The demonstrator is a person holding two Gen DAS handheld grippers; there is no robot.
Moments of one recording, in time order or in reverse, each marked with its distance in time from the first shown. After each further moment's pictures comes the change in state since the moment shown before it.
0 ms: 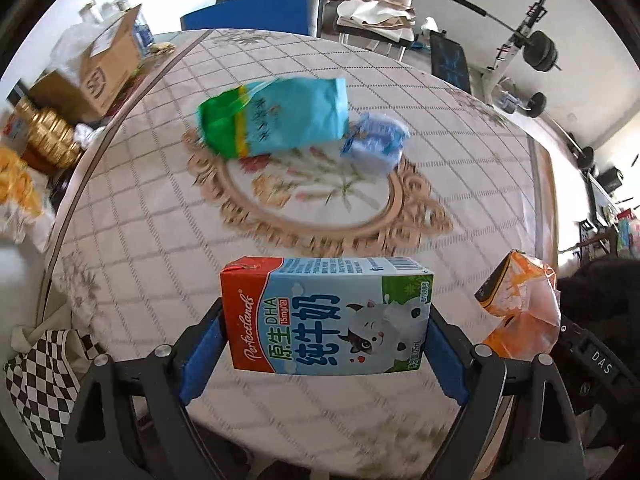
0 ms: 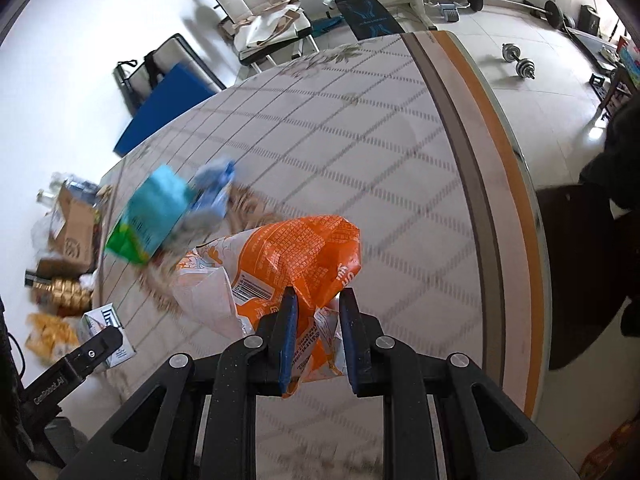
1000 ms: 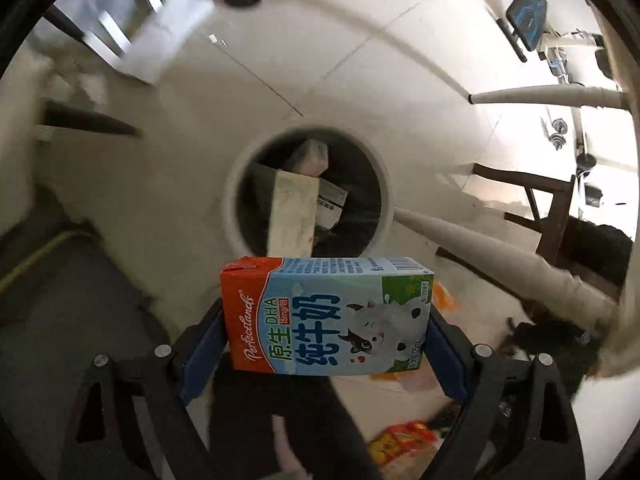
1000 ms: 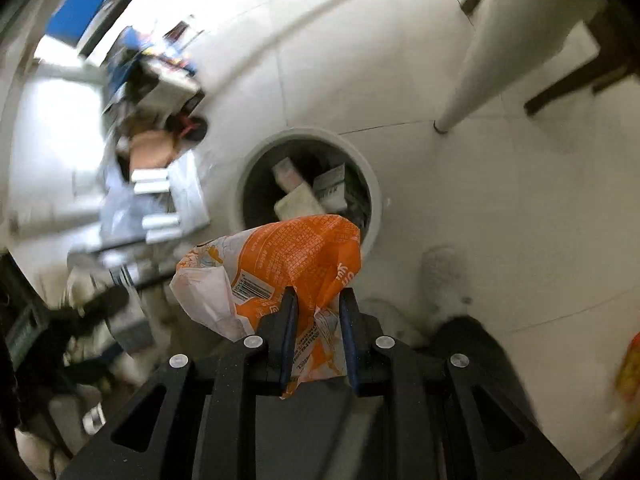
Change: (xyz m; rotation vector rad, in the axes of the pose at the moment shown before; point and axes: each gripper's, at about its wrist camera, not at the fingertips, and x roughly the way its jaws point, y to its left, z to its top) left arm 0.363 0.193 -0.343 -0.344 0.522 -0.317; right arm 0.306 -0.111 -0.444 0.212 0.368 -0.067
